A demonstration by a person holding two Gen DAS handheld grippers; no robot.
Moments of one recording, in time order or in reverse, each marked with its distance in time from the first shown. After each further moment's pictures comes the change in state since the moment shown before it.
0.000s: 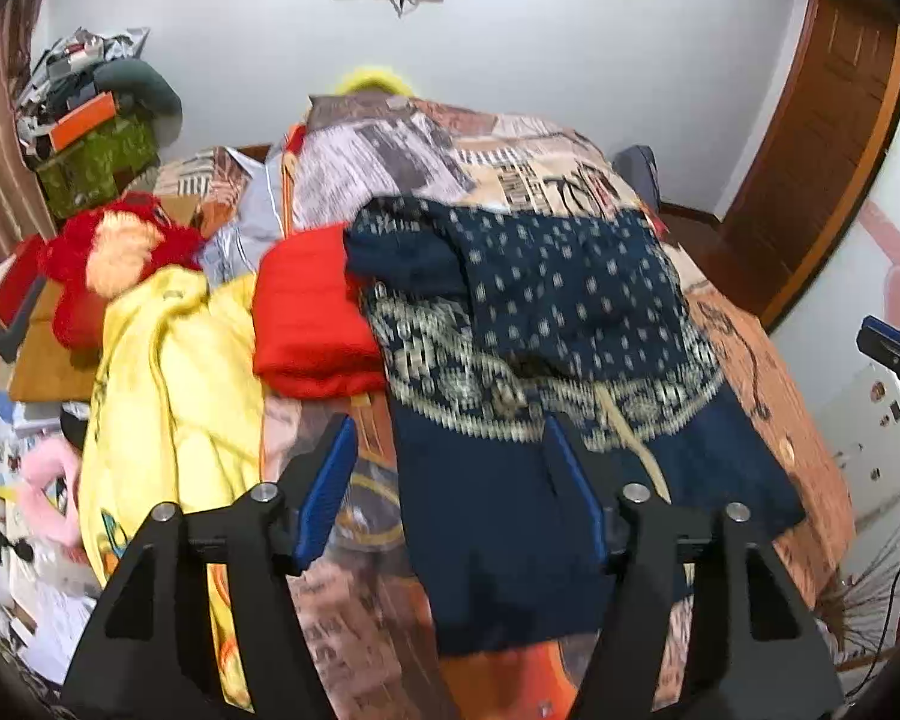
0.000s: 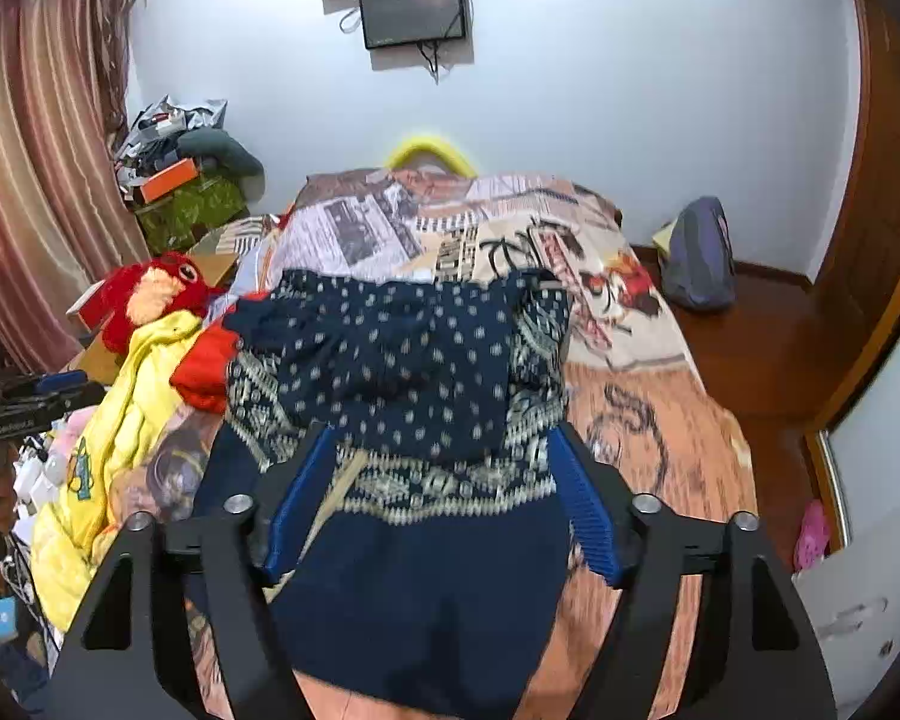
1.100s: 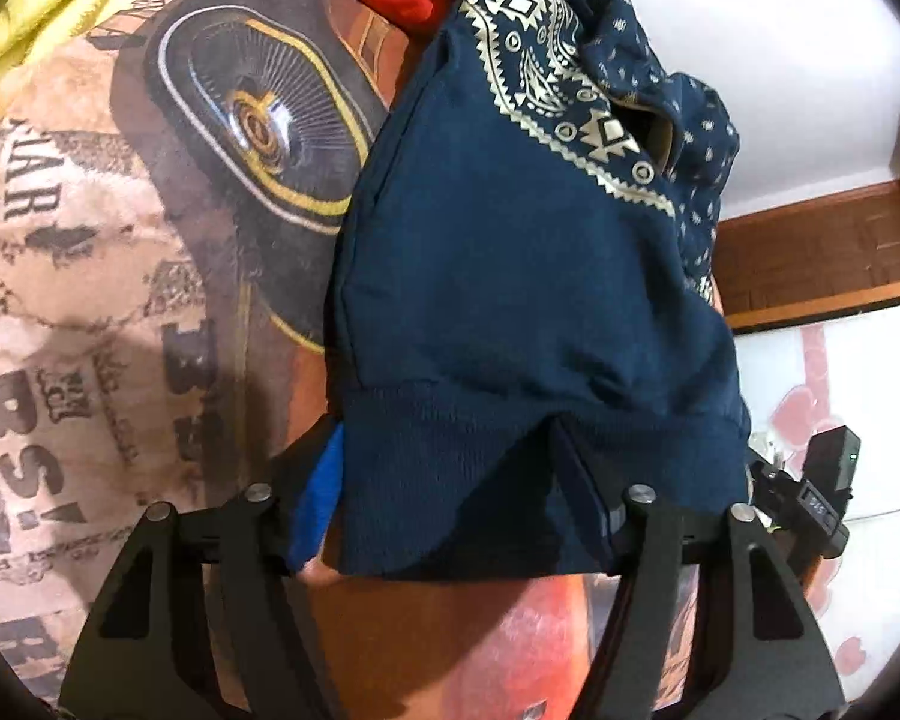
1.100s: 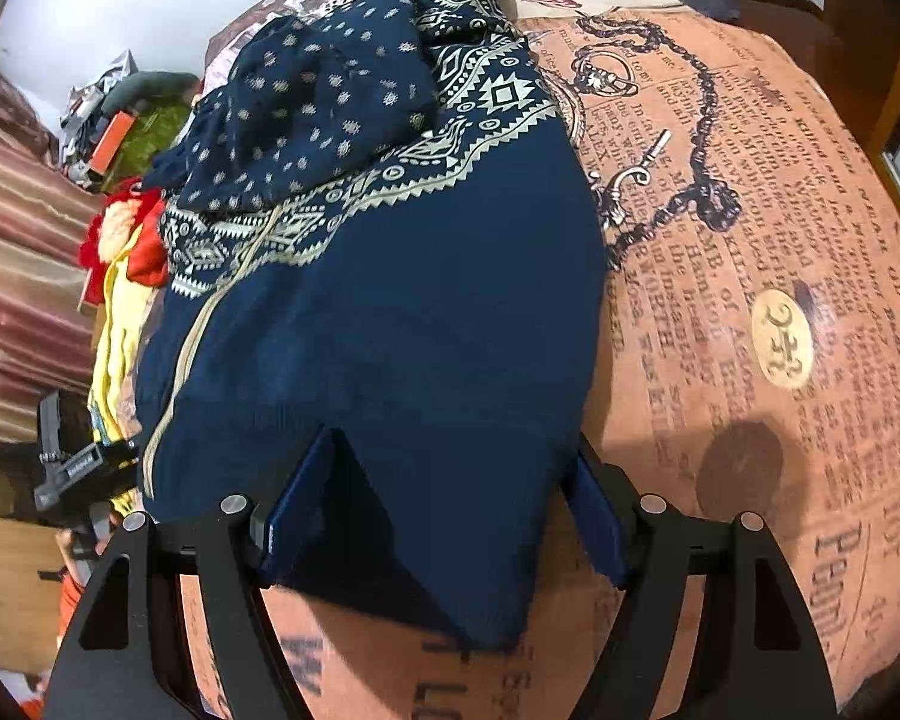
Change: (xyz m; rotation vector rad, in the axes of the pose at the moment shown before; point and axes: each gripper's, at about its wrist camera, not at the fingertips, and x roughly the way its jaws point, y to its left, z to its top) left arm 0.146 0.048 -0.146 -0.549 0.340 -0.384; right arm 0.101 -0.064 -0.124 0.382 0.439 0.185
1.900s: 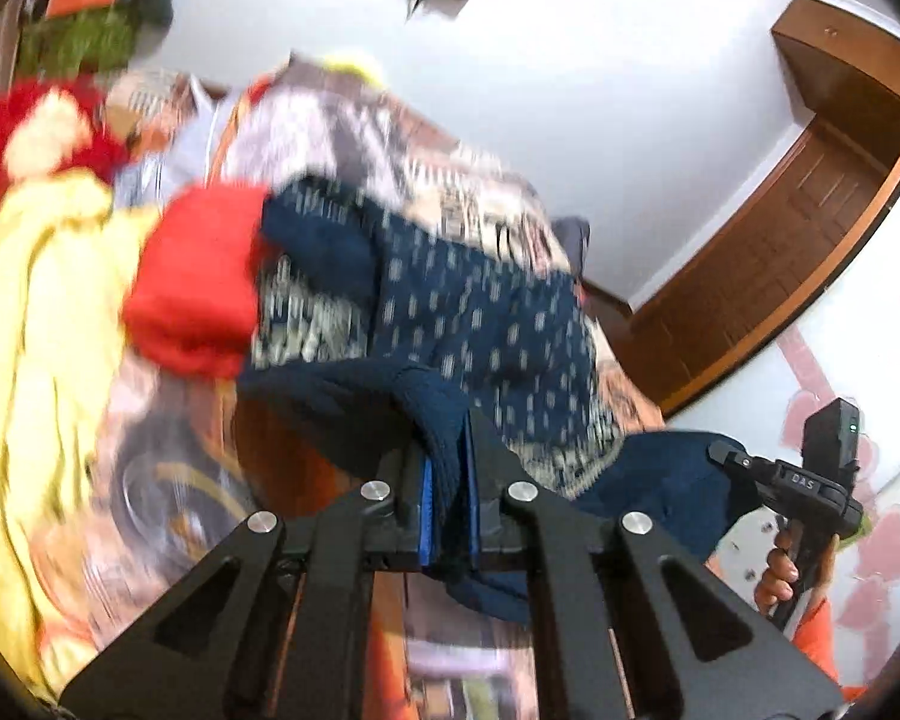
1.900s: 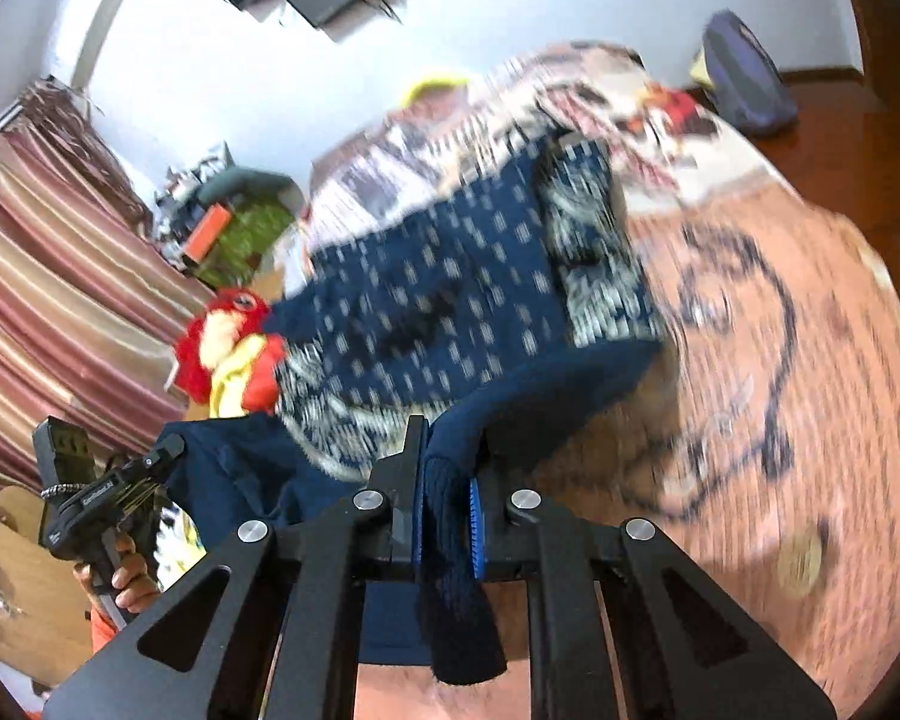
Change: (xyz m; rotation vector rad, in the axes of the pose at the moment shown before) left arm -0.105 -0.149 0.070 0.351 -0.406 0.028; right arm -0.066 0.048 0.082 -0.087 -0.303 0.193
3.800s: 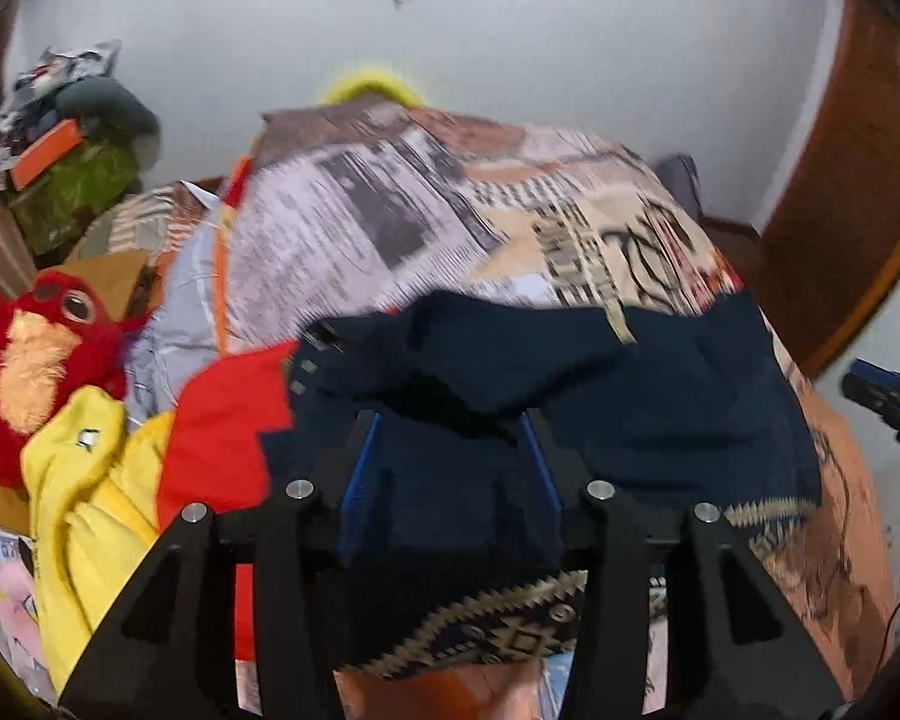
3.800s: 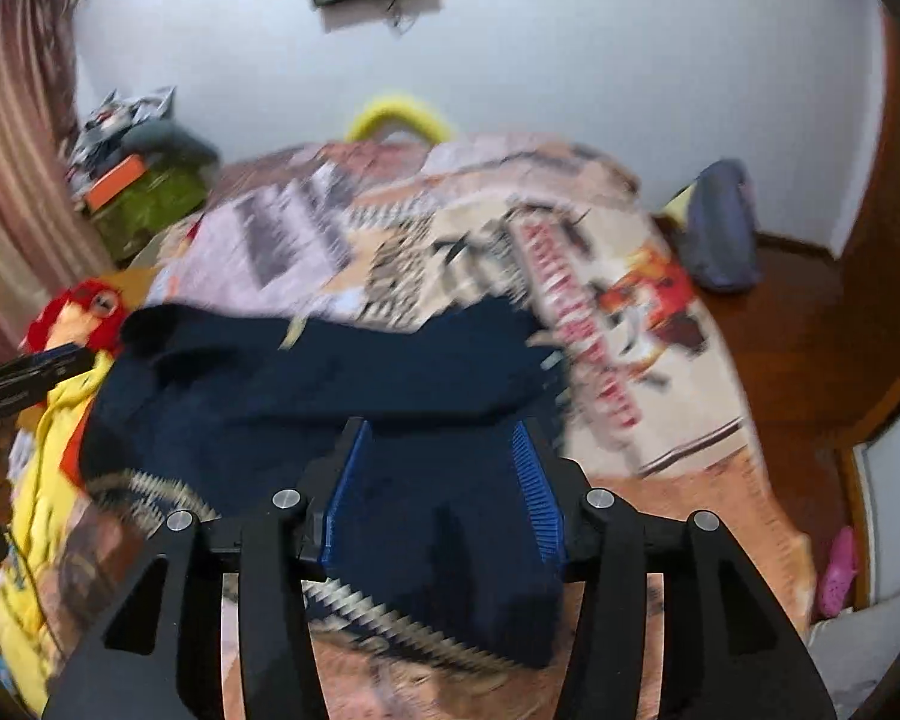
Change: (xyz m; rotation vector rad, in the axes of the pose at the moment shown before) left arm 0.178 -0.002 0.124 0.294 0.115 0.339; right arm 0.116 0.002 0.111 -0.312 0.019 -0.299
